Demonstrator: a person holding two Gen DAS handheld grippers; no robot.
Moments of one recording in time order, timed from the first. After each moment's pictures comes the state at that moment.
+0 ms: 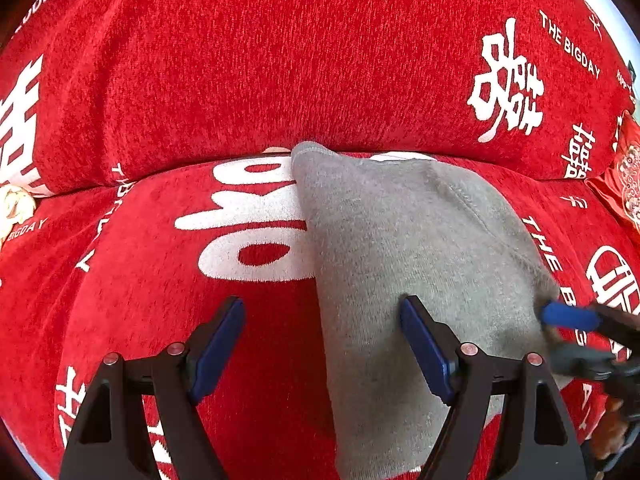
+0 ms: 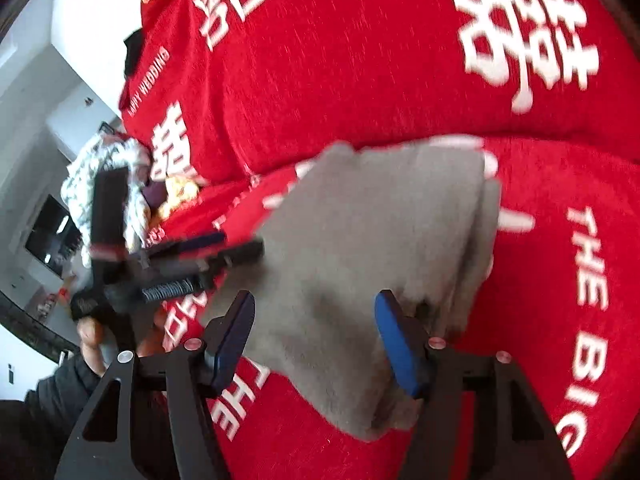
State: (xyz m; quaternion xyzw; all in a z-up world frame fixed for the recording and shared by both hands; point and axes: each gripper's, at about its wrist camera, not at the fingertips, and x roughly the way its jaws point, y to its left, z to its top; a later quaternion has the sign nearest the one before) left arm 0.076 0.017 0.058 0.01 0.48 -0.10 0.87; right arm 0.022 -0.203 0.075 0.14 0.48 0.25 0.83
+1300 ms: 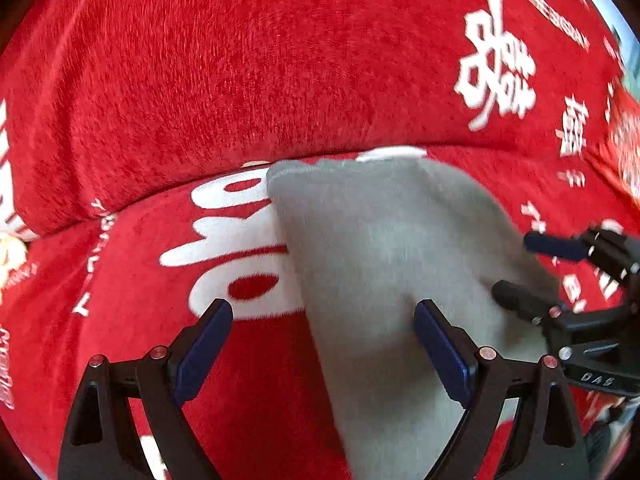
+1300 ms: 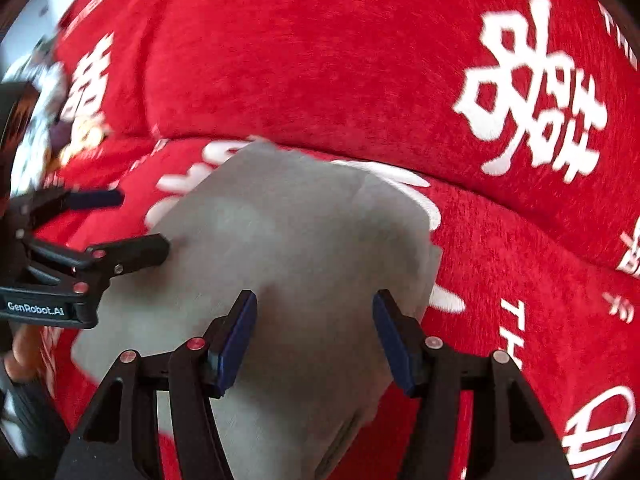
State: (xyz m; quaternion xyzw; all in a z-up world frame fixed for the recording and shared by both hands) left arm 0.100 0.001 0.064 0.07 0.50 -0.13 0.86; right arm 0.084 -0.154 0.078 -0.07 0.51 0.14 0.85
